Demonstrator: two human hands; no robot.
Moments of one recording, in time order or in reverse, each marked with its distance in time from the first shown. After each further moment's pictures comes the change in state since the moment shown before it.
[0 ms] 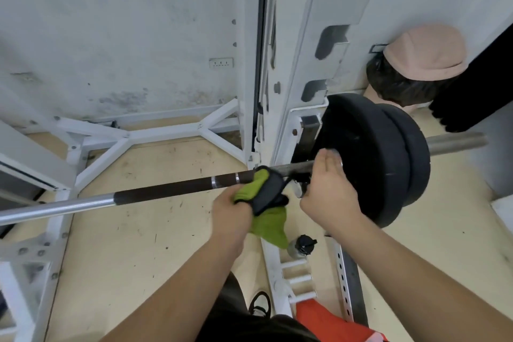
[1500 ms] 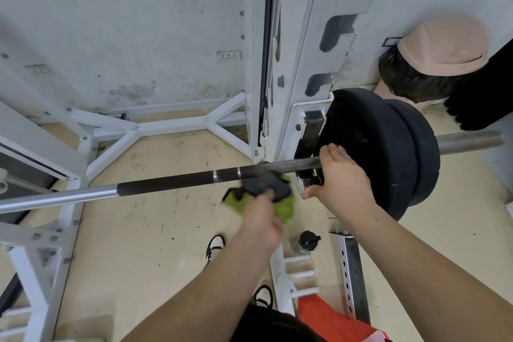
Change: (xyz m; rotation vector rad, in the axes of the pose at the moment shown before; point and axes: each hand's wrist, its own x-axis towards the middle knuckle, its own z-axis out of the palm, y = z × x) left_hand 0.005 -0.014 0.054 -0.746 -0.085 -0.602; right_hand 0.014 0.013 -0.020 -0.106 -0.077 -0.069
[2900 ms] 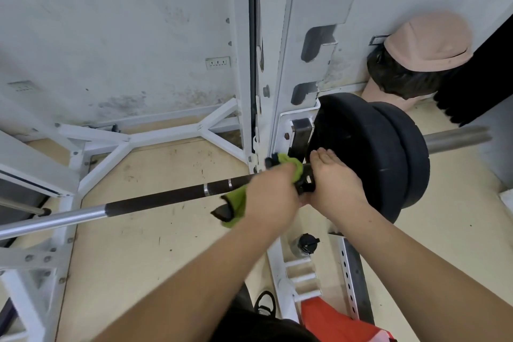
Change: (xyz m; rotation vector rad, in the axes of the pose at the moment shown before) left_hand -0.058 0.033 0.059 1.831 -0.198 1.036; right_hand 0.010 0.002 -0.003 0.028 -0.024 0.018
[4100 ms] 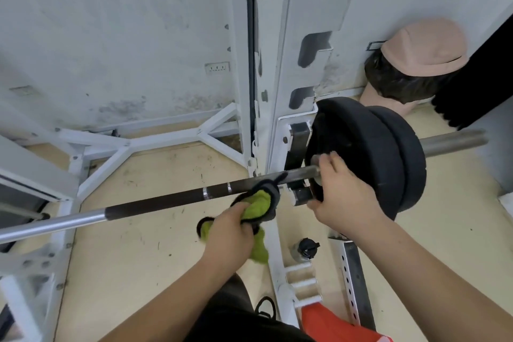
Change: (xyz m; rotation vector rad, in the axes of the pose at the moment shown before) left_hand -0.059 -0.078 0.017 -0.299 0.016 -0.338; right_hand -0.027 0.010 -0.015 0.069 0.082 -0.080
